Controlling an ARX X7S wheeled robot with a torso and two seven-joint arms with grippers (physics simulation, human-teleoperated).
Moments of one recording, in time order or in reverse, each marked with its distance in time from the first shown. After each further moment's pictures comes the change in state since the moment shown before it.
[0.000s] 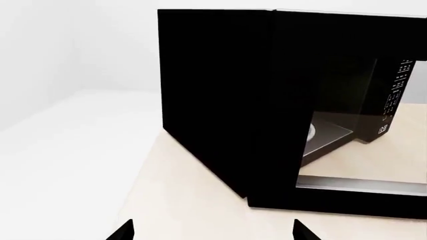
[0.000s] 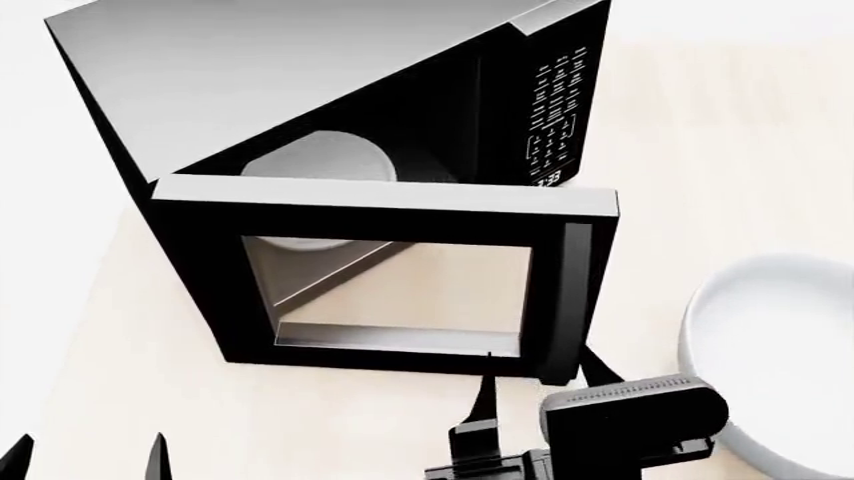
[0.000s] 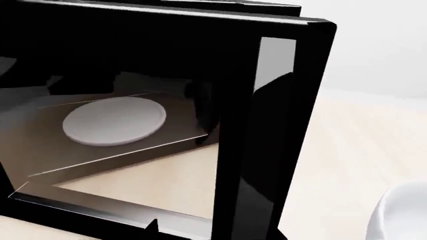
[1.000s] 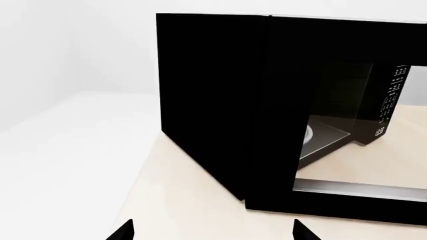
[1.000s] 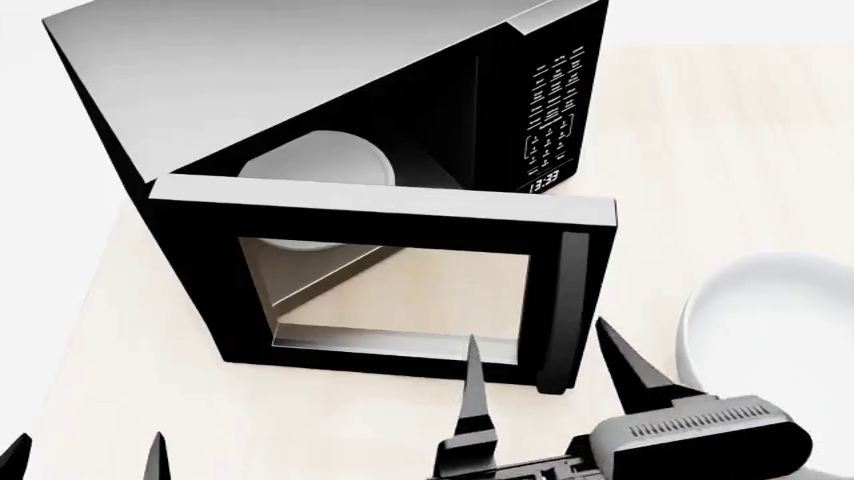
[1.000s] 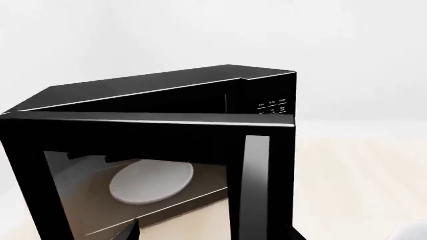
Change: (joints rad) left arm 0.001 -0.014 0.012 0.010 -0.006 0.007 -0.015; right arm -0.100 0.051 0.072 -0.149 0.137 -0.153 -0.051
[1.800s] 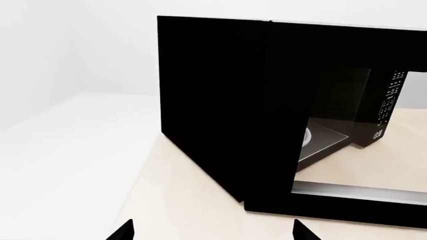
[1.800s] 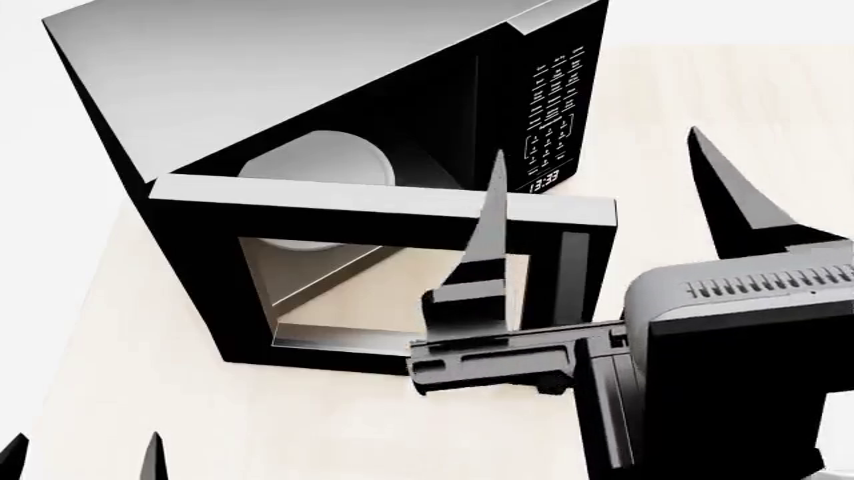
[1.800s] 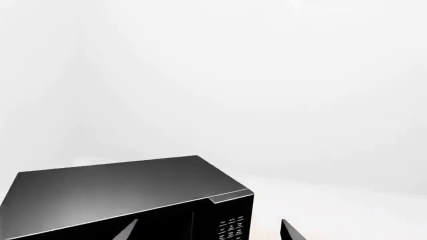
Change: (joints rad) left arm 0.006 -0.013 0.004 0.017 -0.015 0.002 -0.010; right arm 0.470 0.157 0.086 -0.517 0.447 0.671 0.556
